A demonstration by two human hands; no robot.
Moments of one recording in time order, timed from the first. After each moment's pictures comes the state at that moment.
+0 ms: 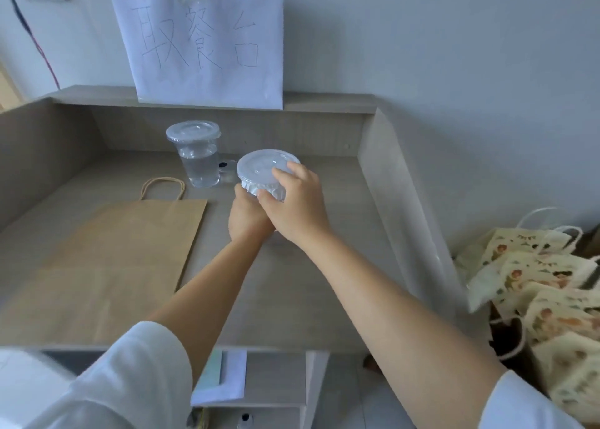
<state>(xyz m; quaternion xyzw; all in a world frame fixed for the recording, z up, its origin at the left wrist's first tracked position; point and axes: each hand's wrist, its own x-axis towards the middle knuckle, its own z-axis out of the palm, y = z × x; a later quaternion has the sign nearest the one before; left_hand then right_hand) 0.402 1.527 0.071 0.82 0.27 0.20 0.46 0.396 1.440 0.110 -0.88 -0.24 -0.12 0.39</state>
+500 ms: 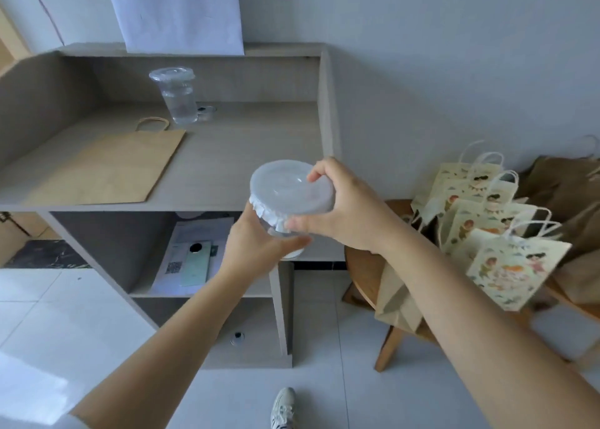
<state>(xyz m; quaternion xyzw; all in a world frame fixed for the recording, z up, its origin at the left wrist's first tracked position) 0.156 1.354 0.052 0.83 0.12 0.14 0.53 0.200 1.199 0.120 -0.86 -0.30 0.05 0.40</state>
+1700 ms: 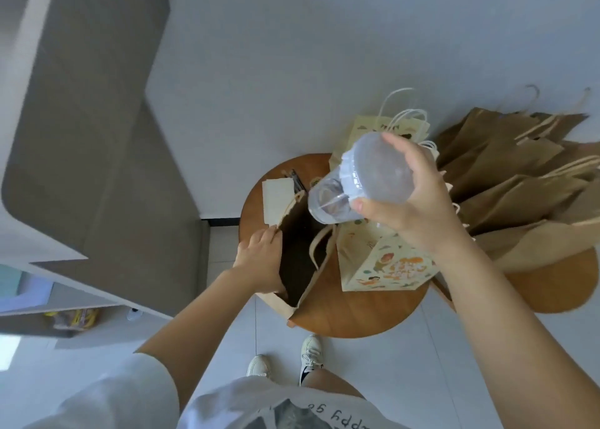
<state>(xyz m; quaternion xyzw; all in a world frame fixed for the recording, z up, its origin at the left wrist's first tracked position) 0.383 1.134 -0.114 0.97 -0.03 -0.23 0.11 0.411 0.931 0.036 -0.88 -0.12 0.00 0.45</state>
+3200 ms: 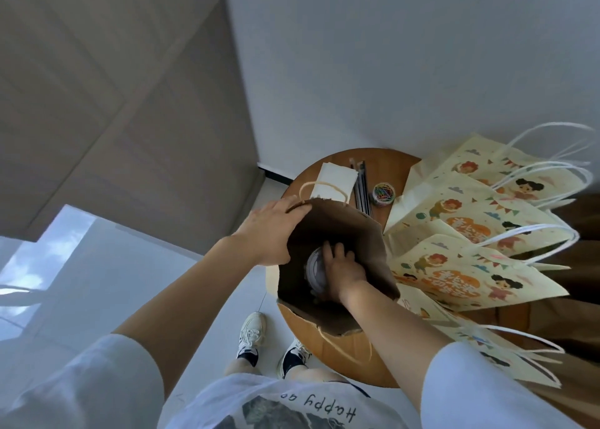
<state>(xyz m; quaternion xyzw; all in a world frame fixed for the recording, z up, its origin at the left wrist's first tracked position) 0.447 1.159 -0.110 0.95 0.08 -0.26 0.15 0.500 1.000 -0.203 -0.86 -0.33 0.37 -0.12</state>
